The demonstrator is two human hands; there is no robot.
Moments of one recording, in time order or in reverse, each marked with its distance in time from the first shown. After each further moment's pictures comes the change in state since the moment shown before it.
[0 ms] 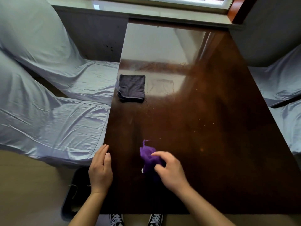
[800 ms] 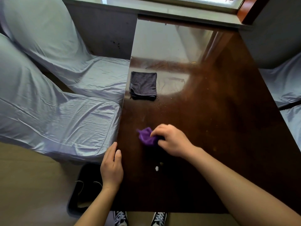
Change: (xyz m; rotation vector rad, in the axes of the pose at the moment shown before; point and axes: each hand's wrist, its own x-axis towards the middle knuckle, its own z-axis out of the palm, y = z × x) left_hand 0.009 -0.021 -0.008 -0.104 -0.043 -0.144; right_hand 0.092 -0.050 -0.006 -0.502 -0.244 -0.393
